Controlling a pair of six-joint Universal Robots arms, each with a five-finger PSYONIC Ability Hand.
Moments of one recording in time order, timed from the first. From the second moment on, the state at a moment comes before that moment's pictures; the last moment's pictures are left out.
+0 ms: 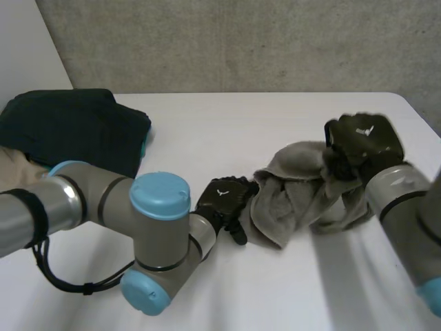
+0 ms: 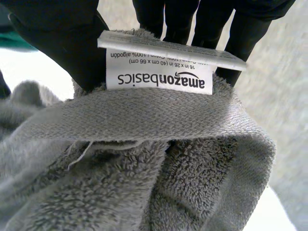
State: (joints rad) left arm 3.96 -2.32 -1.32 3.33 -1.52 3.08; right arm 2.00 -1.45 1.68 -0.11 1.64 2.87; left_hand 0.36 0.34 0.35 0.33 0.16; right_hand 1.05 1.15 1.18 1.19 0.96
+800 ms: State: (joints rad) left arm 3.95 -2.14 -1.49 3.45 -1.59 2.85; right arm 2.01 -1.58 1.66 -0.02 1.54 2.87; left_hand 0.50 0.48 0.48 0.47 0.29; right_hand 1.05 1.15 1.18 1.19 0.96
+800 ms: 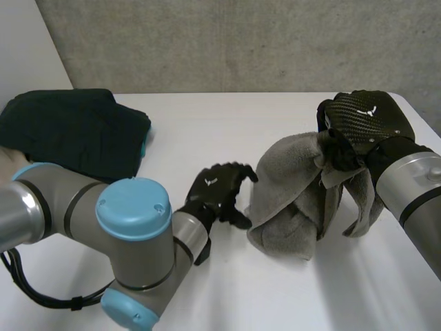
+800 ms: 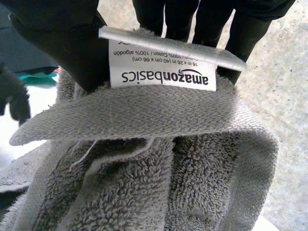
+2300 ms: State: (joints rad) left arm 4.13 -2.18 -0.86 3.67 -1.60 3.43; right arm 1.90 -1.17 1.14 -0.48 1.51 2.79; left_hand 1.14 1.20 1.19 1.20 0.98; right_hand 1.05 1.15 1.18 1.19 0.96
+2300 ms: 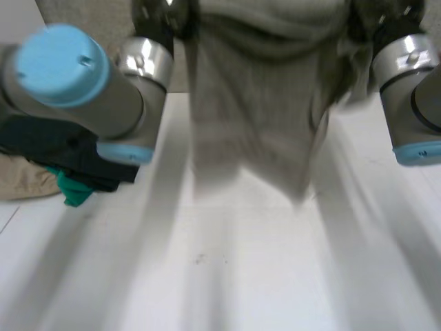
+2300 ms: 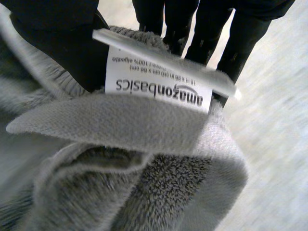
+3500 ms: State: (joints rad) left arm 4.46 -2.20 -1.47 3.46 -1.05 3.42; right arm 1.86 -1.38 1.40 0.11 1.33 2.78; left_hand 0.29 0.27 0.27 0.26 0.08; right_hand 1.05 1.16 1.19 1.20 0.96
